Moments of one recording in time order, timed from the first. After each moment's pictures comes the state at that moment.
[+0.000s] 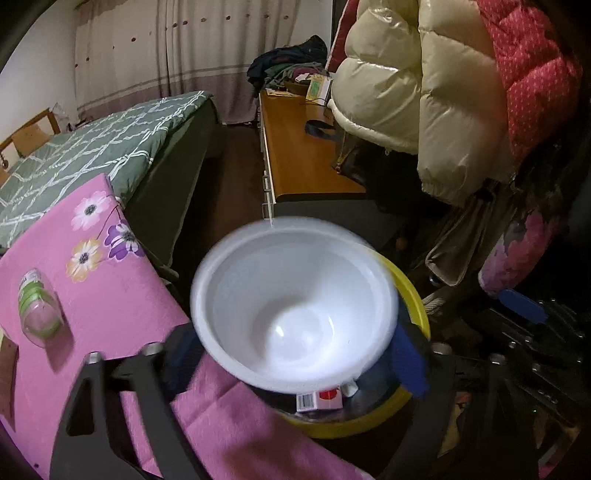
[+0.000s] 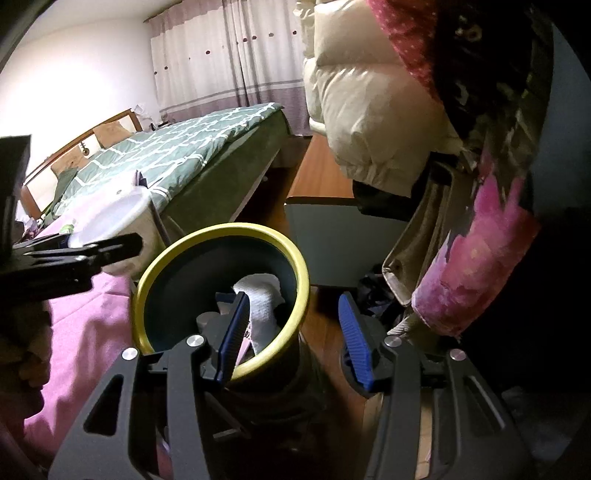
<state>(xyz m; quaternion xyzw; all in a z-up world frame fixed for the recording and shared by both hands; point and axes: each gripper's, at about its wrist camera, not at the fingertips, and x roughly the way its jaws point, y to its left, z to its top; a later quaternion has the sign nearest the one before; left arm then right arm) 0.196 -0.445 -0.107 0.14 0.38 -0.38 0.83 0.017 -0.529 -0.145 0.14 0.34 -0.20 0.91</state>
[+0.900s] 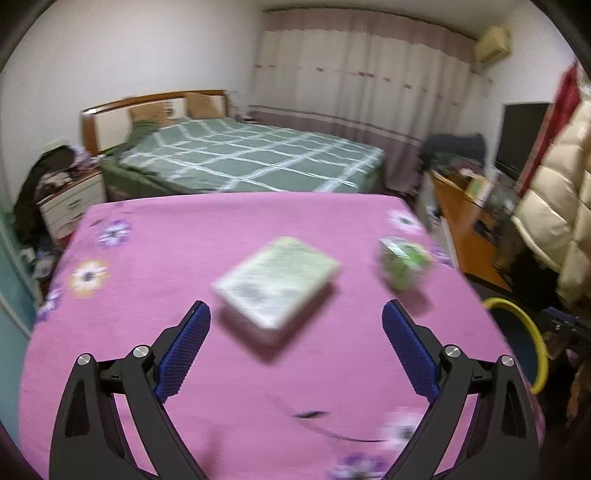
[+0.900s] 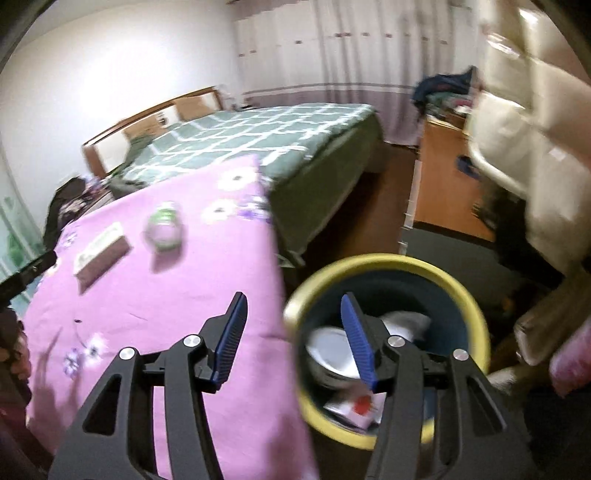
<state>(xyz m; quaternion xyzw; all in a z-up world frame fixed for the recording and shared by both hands) 0.243 -0.060 -0.084 -0.02 0.31 -0.10 0.94 0.151 -0.379 -0.118 0.09 0.35 -0.02 0.93</state>
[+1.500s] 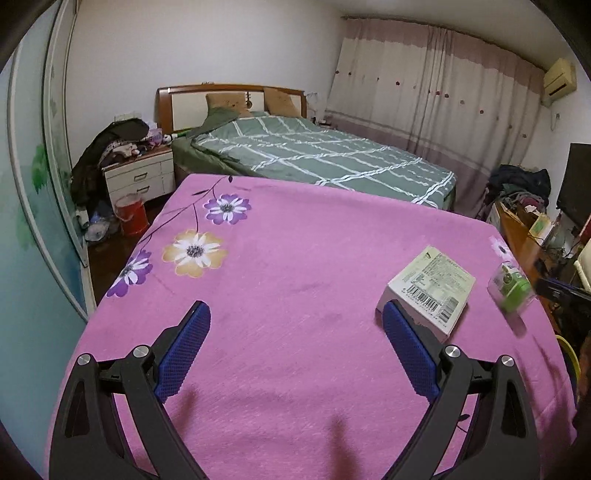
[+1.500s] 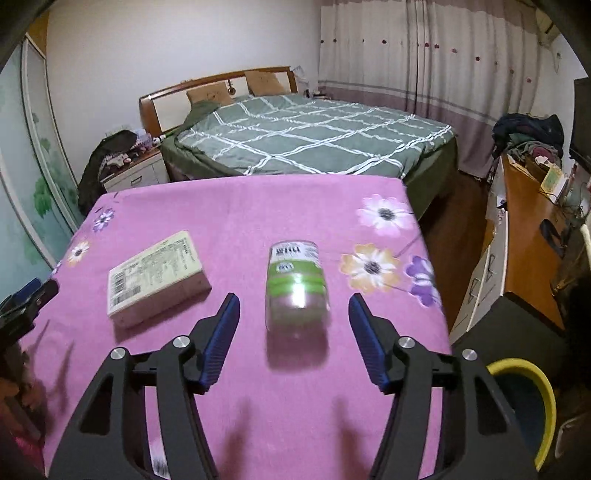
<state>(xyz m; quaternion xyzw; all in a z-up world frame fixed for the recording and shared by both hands) 0.263 0.048 -0.120 -0.06 0.31 0.02 0.95 0.300 -0.250 -0.119 0.01 0.37 0.06 0.93</state>
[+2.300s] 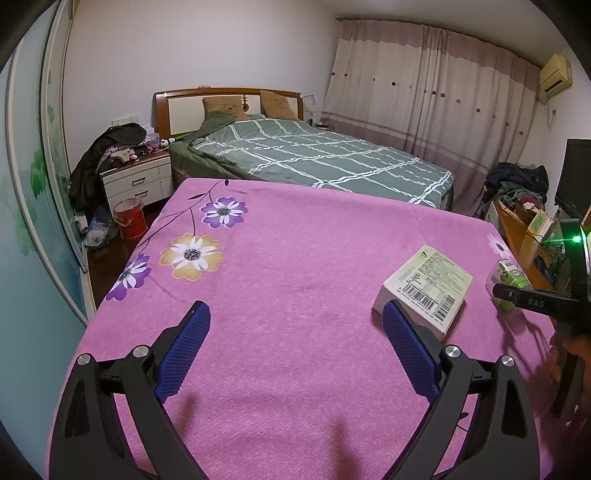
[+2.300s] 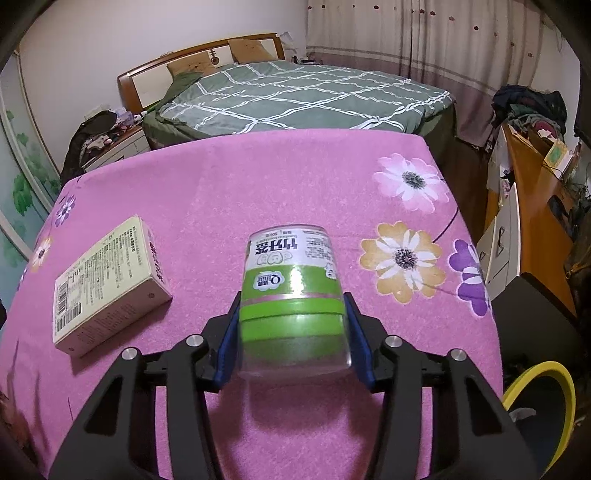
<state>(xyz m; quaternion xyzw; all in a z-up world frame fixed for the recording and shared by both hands) 0.257 0.037 -0.117 -0.05 0.31 0.02 0.95 0.350 -0.246 -0.165 0.02 0.43 0.04 0.90</state>
